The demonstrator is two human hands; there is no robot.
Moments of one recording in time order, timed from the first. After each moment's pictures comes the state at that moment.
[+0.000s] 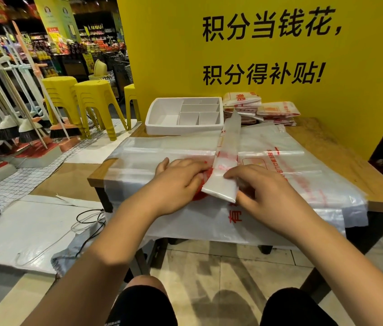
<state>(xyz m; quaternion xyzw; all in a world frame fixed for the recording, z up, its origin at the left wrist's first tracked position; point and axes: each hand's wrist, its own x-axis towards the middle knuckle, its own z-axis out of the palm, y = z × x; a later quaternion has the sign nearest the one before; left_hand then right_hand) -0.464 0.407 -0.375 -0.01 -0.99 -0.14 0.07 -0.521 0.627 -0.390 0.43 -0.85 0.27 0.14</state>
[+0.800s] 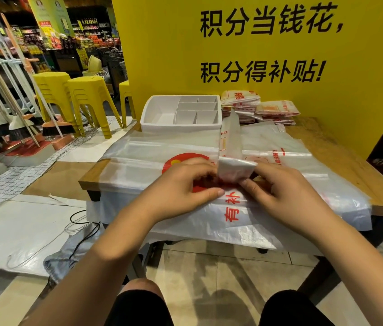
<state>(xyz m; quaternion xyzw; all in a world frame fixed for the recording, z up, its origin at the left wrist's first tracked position) -0.470 0.409 -0.377 -0.18 -0.93 -0.27 0.17 -0.535 0.643 -0.380 0.43 -0.84 0.31 0.14</state>
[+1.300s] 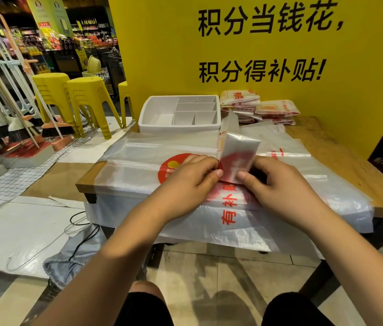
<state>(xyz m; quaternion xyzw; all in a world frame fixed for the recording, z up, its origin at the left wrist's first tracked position) -0.483 0.426 -0.377 -0.10 -0.94 -0.29 0.16 -0.542 0.629 -0.376 0.33 -0.86 0.37 0.10</state>
